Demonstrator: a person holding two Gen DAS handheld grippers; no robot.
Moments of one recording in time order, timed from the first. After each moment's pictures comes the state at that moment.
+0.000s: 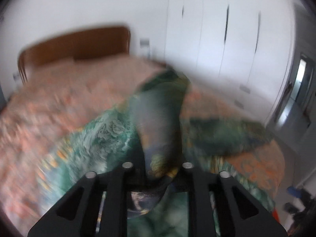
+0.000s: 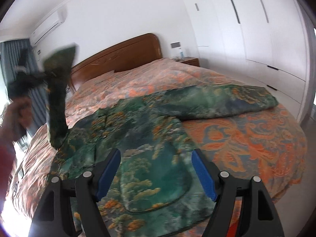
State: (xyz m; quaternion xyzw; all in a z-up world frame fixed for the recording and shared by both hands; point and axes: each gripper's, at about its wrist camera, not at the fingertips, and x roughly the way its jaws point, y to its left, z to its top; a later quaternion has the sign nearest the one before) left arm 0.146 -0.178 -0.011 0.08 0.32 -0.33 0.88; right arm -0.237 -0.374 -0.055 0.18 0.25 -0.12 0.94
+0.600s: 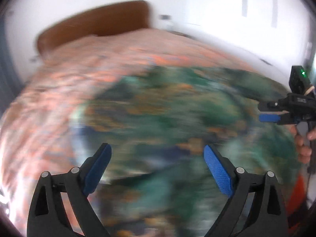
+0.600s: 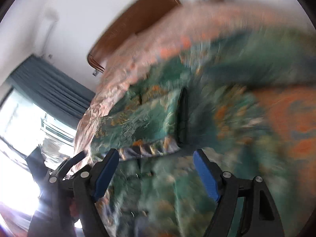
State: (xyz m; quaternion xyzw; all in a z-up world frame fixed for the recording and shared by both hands) left arm 0.117 -0.051 -0.065 0.13 0.35 -0.23 0.90; right arm -0.043 -0.401 -0.097 0.37 0.39 0.07 0.84
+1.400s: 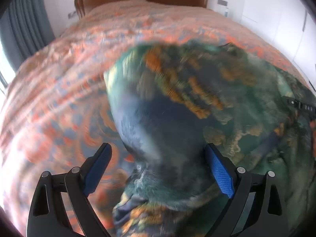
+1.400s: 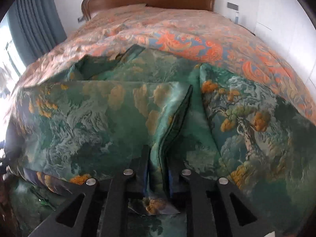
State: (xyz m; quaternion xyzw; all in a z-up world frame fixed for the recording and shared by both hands) left arm 0.218 -0.009 -0.137 0.07 0.44 -0.10 0.89; right arm 0.179 -0.363 -0.148 0.06 0.45 0.01 0.89
